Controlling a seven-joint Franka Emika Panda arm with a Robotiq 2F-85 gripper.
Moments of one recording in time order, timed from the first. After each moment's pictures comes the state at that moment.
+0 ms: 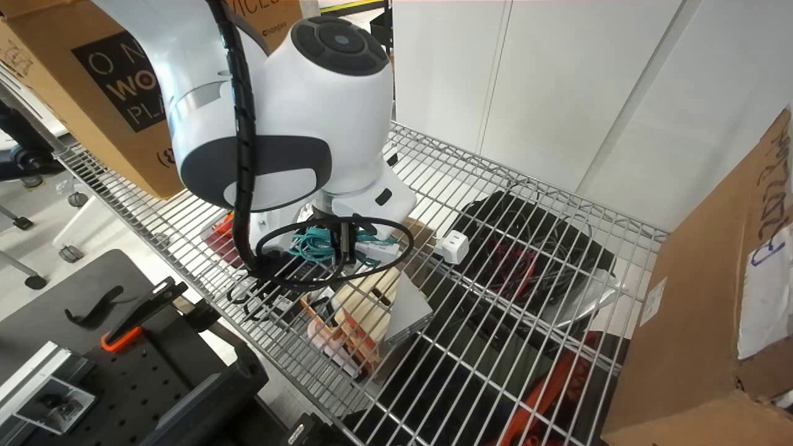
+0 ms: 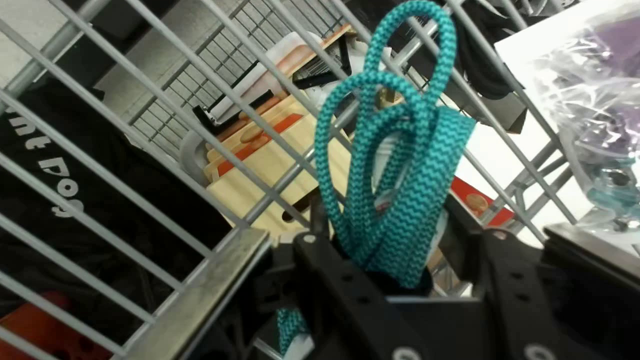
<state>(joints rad) -0.08 0.68 0.13 -2.10 0.47 2.78 0.27</state>
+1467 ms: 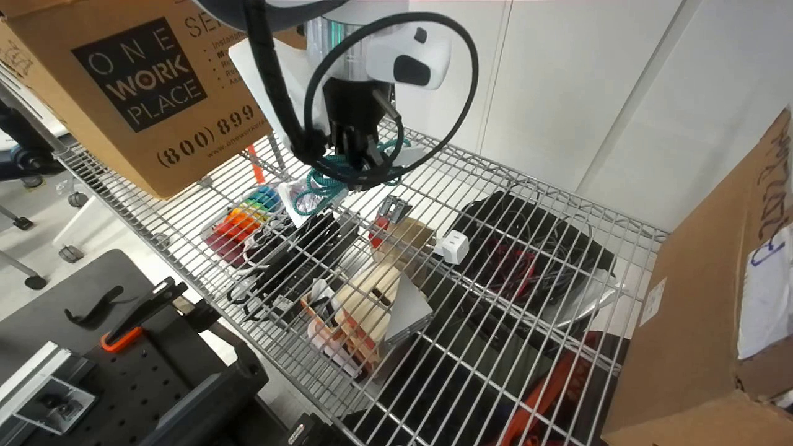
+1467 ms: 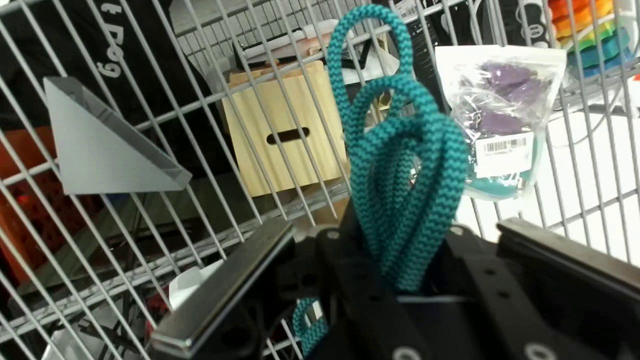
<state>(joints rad) -0.01 0.48 0.03 -1.98 0.21 2.41 0.13</state>
